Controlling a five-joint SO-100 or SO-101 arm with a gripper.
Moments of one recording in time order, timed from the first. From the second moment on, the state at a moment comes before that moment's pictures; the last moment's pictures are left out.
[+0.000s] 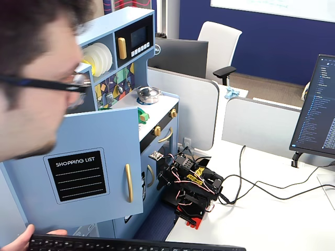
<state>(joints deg) 2.4 182.4 171.4 77.3 -88.0</state>
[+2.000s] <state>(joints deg) -38.8 126.2 123.7 6.1 -102.8</state>
